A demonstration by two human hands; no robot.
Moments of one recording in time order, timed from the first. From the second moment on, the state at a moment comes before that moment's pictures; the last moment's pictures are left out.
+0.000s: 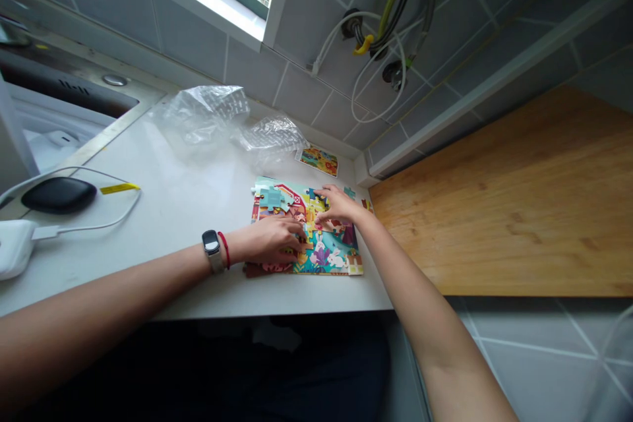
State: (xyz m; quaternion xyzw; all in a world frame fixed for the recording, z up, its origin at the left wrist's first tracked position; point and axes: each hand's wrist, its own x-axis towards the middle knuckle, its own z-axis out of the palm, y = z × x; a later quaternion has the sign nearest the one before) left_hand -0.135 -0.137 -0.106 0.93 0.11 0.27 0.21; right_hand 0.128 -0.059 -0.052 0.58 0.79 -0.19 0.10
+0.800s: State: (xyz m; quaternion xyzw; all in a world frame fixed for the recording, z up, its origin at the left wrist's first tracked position) left_hand -0.134 -0.135 -0.113 0.93 0.11 0.29 0.22; right_hand 0.133 -0.039 -0.057 0.65 0.75 -0.14 0.07
